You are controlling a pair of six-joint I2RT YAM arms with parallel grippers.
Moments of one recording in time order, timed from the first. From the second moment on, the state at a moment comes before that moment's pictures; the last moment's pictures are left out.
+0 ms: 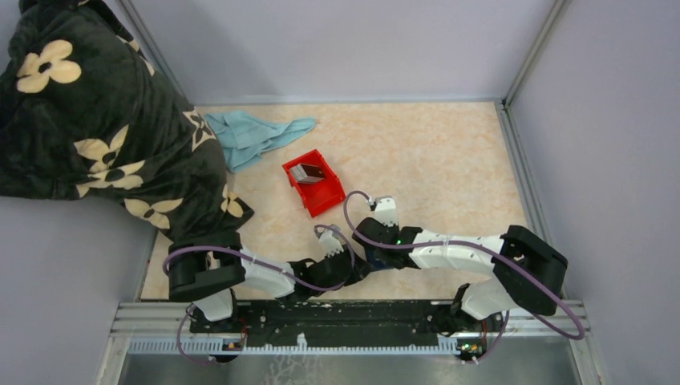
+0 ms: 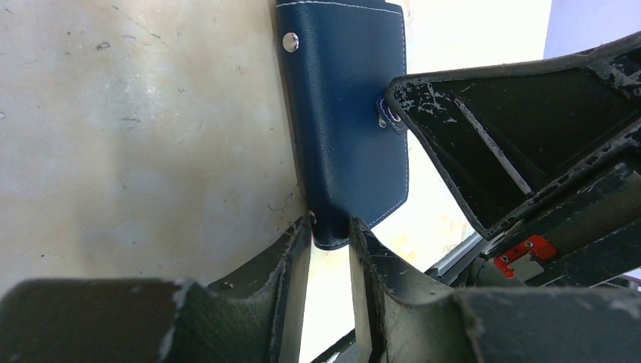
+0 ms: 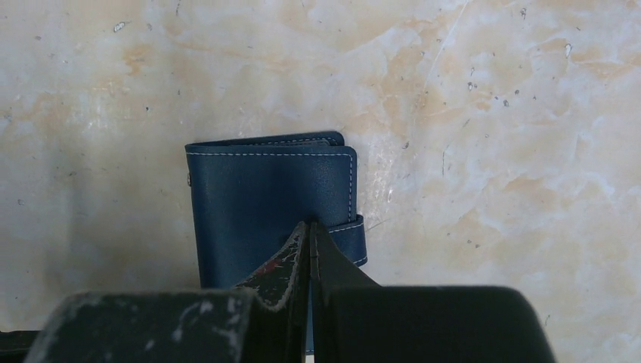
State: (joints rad) left arm -1.33 1.67 0.49 0.54 -0.45 -1.38; right arm 1.06 1.37 0.67 -0.42 0.57 0.74
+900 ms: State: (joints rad) left arm -1.33 1.68 0.50 0.55 -0.45 -1.39; right arm 1.09 1.31 0.66 -0.50 0.63 0.76
